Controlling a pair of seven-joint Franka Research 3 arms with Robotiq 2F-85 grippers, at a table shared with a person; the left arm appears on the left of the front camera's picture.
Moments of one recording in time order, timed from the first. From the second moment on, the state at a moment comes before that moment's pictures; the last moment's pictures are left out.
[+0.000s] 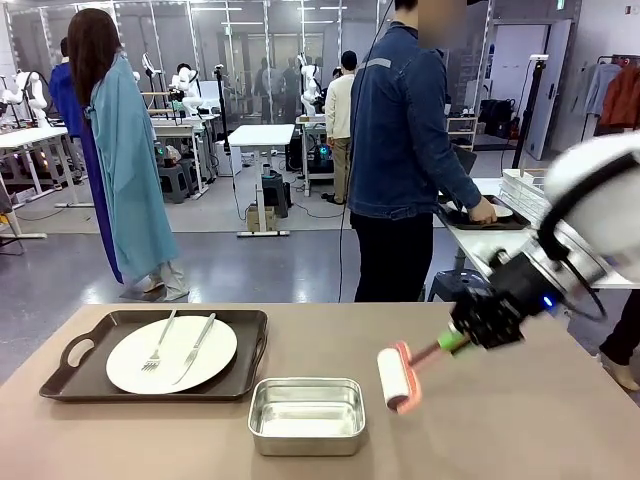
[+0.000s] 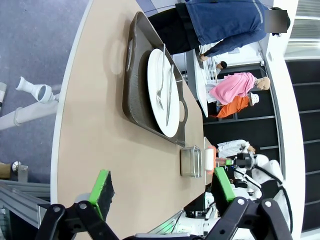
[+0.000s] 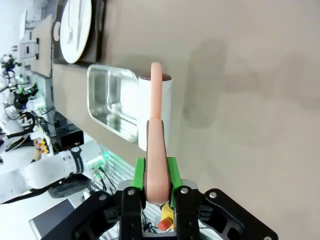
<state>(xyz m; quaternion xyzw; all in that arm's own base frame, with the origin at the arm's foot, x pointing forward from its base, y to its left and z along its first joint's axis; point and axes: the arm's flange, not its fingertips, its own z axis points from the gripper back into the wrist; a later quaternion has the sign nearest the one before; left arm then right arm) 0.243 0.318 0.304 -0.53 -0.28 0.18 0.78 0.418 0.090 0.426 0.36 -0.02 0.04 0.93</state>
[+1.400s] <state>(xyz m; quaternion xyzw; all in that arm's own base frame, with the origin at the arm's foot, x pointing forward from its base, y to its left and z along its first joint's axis) 0.243 0.317 0.304 -0.53 -0.28 0.18 0.78 0.495 0.089 0.366 0.34 0.01 0.00 0.94</state>
